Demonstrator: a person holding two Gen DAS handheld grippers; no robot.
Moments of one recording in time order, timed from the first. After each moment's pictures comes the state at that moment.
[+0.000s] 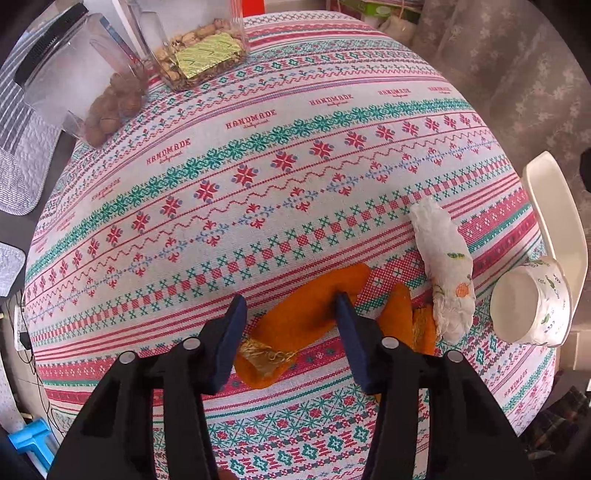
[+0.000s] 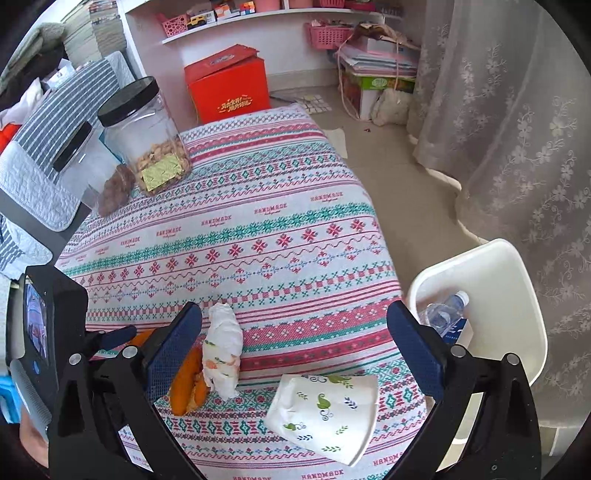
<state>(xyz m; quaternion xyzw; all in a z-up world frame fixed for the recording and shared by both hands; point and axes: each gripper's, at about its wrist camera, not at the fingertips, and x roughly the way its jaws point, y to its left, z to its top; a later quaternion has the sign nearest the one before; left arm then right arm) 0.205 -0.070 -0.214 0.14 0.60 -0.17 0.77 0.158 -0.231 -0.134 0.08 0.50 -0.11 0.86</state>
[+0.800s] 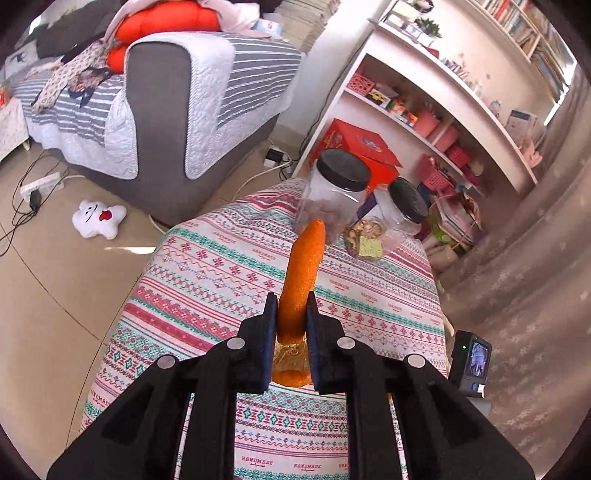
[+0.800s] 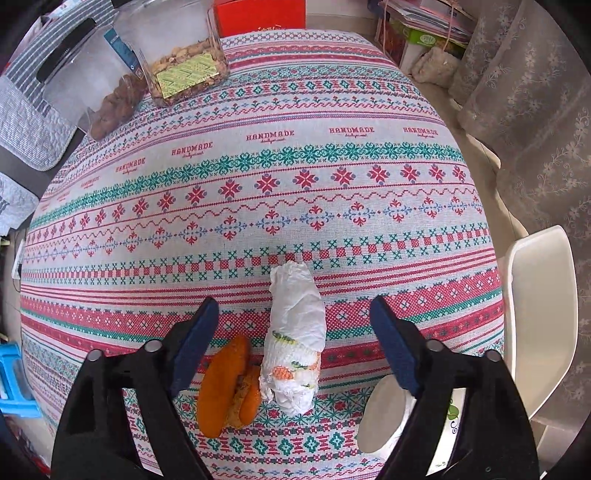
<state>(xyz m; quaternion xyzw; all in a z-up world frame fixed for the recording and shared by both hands) 0.125 0.159 -0.039 -0.21 0.42 -0.02 0.88 0.201 -0.163 -0.211 0.05 0.59 -0.10 0.80</state>
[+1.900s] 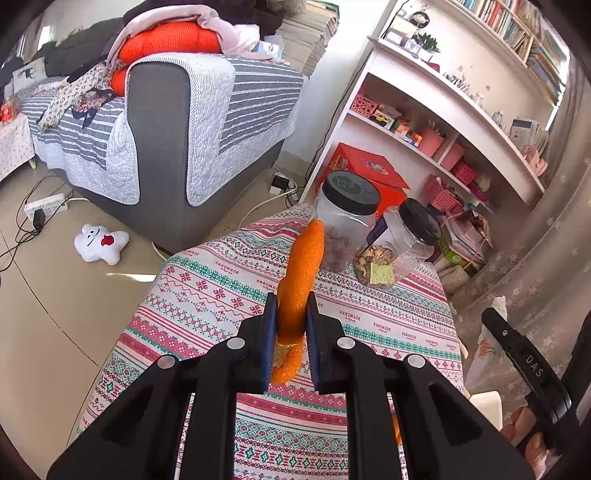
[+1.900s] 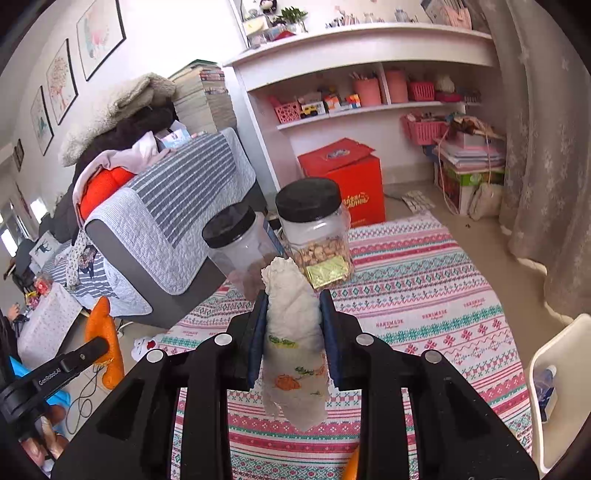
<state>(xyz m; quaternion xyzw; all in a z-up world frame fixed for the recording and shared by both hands) 0.139 0.147 -0.049 -0.19 0.36 0.01 0.91 0.168 -0.107 -0.051 0.10 0.29 0.03 0.95</state>
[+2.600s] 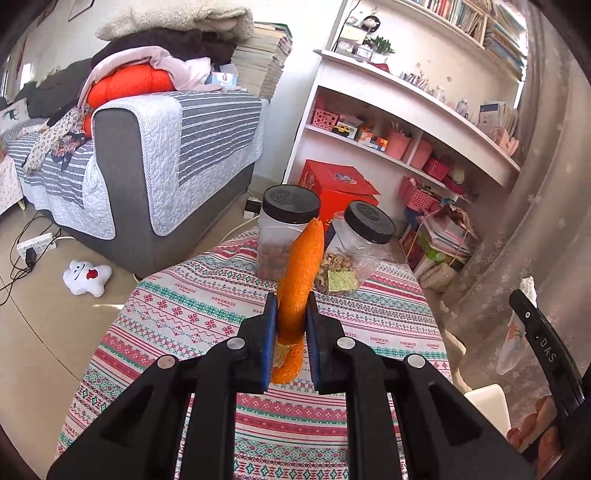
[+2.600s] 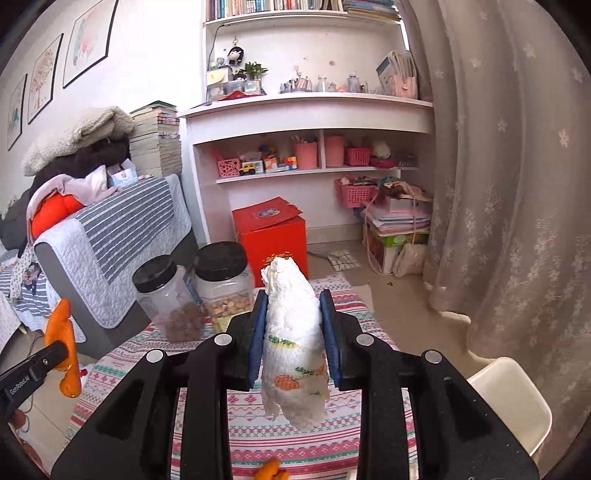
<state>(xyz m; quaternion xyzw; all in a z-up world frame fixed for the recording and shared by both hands) 0.130 0.069 -0.030 -0.14 0.32 -0.02 0.94 0.128 -0.167 -0.023 0.03 0.20 -0.11 0.97</state>
